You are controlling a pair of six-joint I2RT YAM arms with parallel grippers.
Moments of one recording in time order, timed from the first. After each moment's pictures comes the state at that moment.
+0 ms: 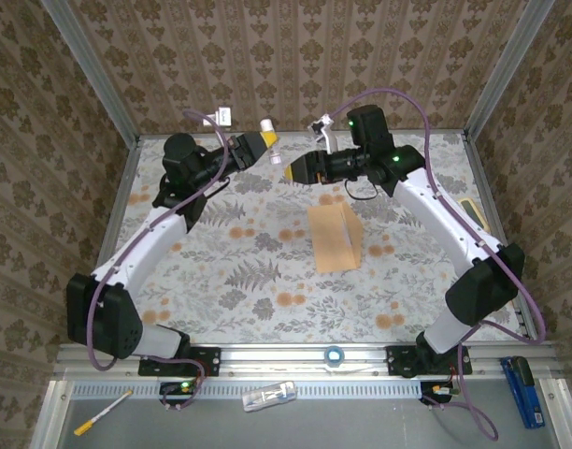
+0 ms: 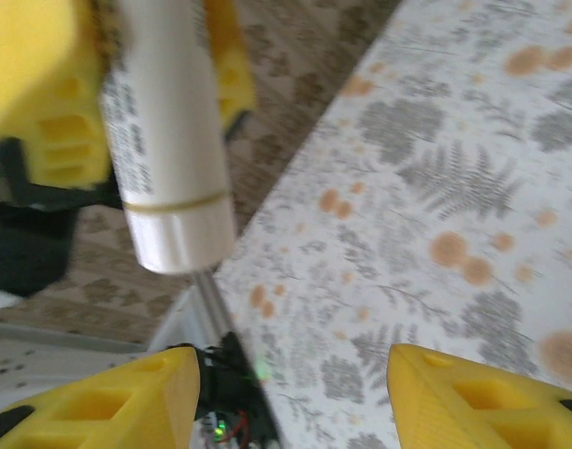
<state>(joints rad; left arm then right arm) -0.39 1.39 1.14 0.34 0.72 -0.96 0.44 1.62 1.66 -0.64 -0.75 0.37</state>
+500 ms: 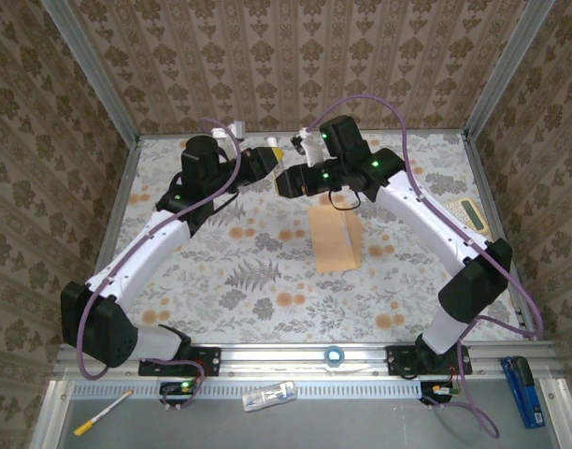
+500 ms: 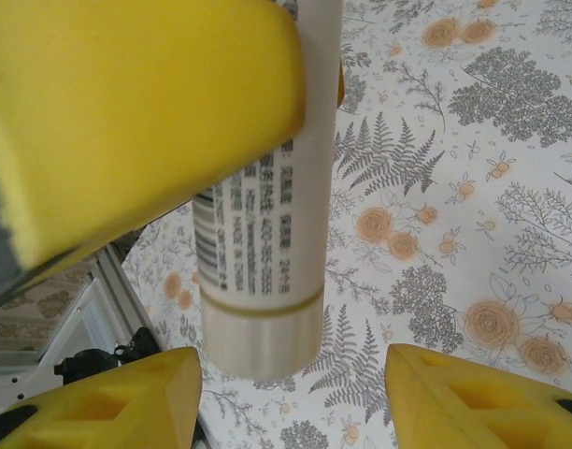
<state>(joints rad) -0.50 1.35 1.19 -0.02 0.45 -0.80 0.57 1.68 1.72 -0.74 -0.48 0.32</state>
